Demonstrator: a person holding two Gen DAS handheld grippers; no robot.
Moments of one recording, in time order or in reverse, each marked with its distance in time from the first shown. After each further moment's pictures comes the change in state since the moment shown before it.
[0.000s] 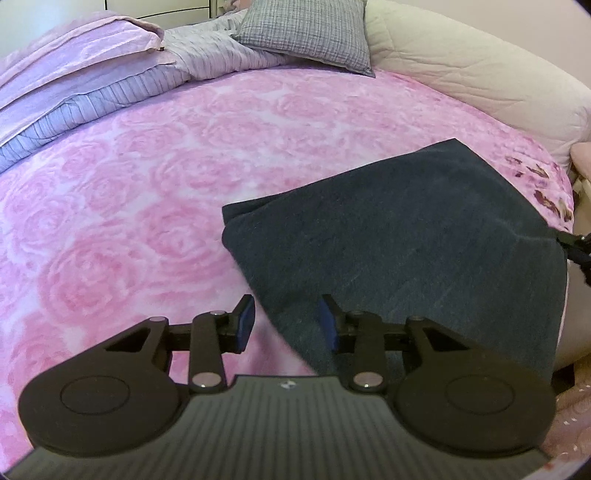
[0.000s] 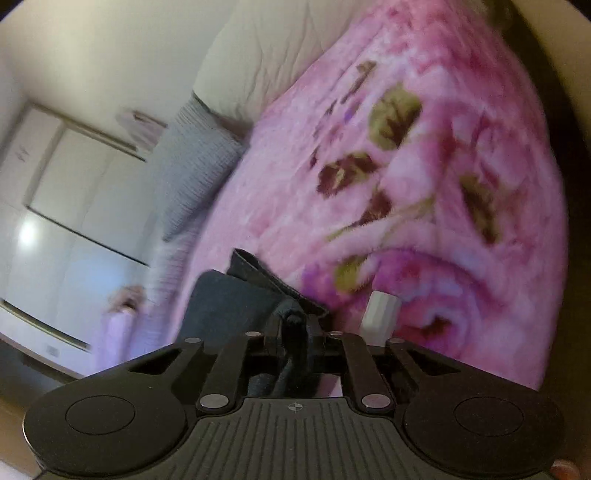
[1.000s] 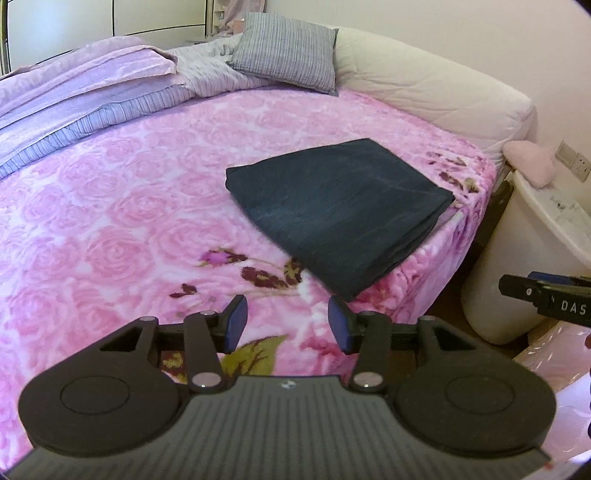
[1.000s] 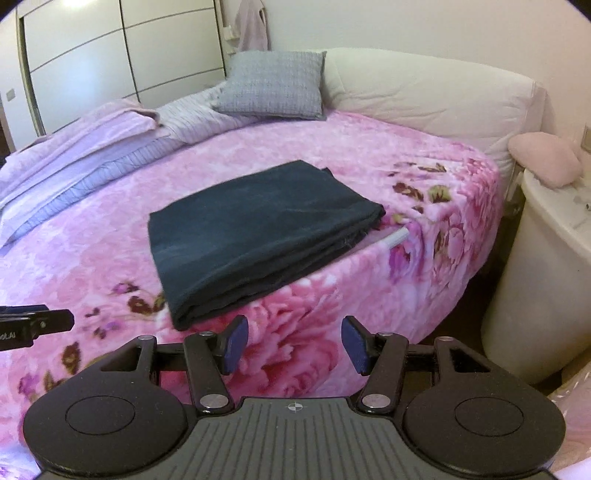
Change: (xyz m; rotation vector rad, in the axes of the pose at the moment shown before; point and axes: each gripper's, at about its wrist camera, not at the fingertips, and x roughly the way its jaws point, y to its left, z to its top) left arm -0.213 -0.023 -0.099 -0.018 -0.044 -0.067; right arm -0.176 0.168 -0.223 -0.759 0.035 -0.324
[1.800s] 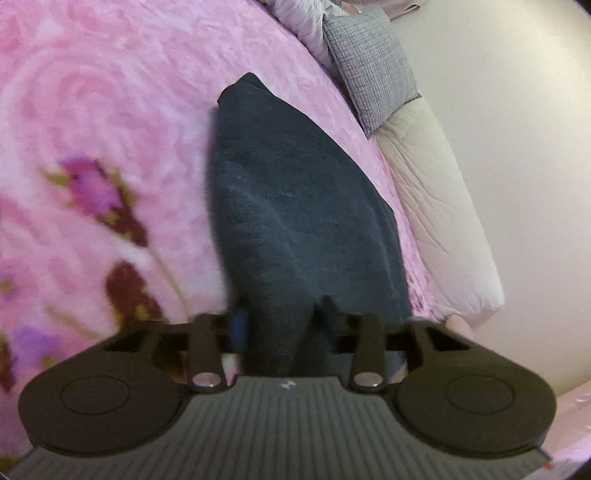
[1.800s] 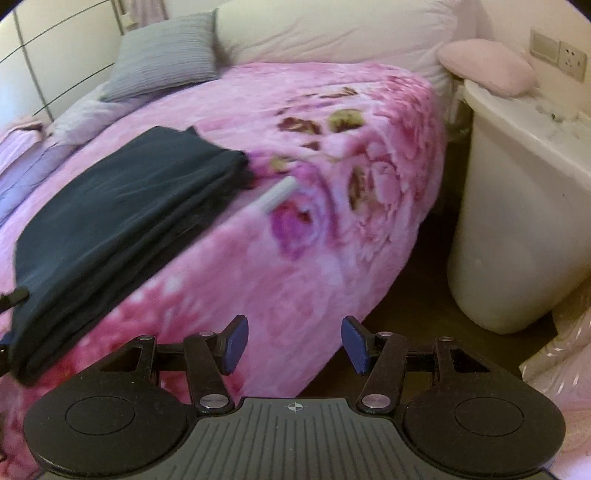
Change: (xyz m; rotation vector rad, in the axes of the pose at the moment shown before) left arm 0.210 0.066 0.005 -0.783 0.007 -0.394; right arm 0.123 -0.134 0.007 0.238 0.120 -0.154
